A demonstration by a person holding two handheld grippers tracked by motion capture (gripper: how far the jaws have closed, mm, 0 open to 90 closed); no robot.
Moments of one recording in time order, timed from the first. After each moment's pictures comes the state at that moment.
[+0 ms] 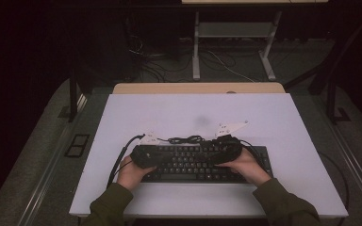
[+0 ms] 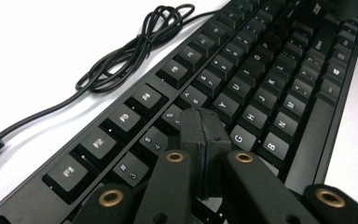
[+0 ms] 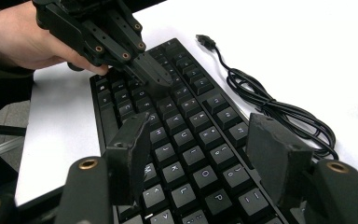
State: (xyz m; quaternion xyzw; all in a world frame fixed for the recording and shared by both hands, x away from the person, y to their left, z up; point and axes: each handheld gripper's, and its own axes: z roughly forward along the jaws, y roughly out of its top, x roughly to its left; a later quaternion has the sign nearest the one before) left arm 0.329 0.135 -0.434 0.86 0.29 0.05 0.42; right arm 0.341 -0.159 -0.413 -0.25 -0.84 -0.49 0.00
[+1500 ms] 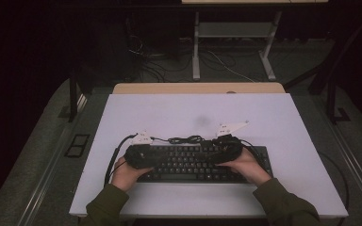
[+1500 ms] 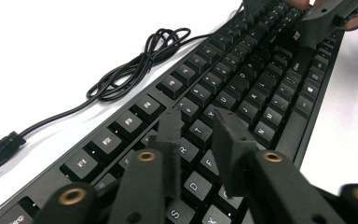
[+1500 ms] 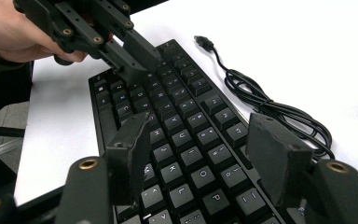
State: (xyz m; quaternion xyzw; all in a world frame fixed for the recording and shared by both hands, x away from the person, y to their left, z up) left arm 0.319 0.150 -0.420 0.84 0.30 0.06 0.45; right arm 0.341 -0.160 -0.413 -0.25 -0.83 -0.49 0.00
